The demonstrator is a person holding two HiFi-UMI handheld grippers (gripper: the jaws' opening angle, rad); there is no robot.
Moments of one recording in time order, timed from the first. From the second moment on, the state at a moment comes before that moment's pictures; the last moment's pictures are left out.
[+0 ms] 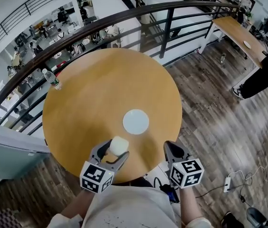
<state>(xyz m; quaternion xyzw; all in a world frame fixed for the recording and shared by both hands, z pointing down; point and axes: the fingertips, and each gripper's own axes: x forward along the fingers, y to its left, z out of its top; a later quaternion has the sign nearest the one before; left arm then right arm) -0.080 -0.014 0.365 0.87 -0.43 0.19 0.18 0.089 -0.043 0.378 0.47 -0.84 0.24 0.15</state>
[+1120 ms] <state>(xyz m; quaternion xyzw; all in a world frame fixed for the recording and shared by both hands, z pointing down) -0.073 -0.106 0.415 0.88 -0.38 0.21 0.20 0.080 -0.105 0.423 0.47 -0.82 0.26 0.19</state>
